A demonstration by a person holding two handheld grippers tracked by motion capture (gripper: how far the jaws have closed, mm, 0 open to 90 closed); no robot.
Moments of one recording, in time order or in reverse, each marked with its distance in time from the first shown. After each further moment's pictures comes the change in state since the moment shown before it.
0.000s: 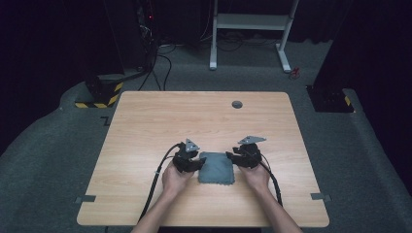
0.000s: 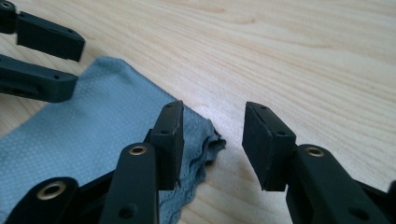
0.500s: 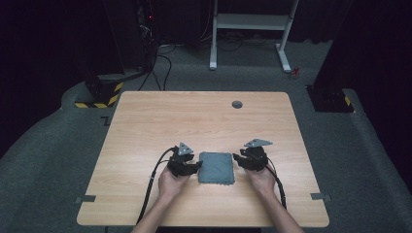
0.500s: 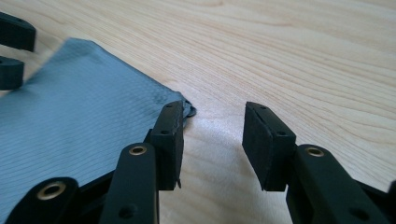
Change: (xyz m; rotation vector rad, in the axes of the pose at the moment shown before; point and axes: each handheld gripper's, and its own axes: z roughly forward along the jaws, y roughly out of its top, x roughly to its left) left arm 0.007 -0.016 -0.011 -0.050 -0.045 -0.059; right arm -0.007 -0.014 -0.016 -0.011 -0.068 0.023
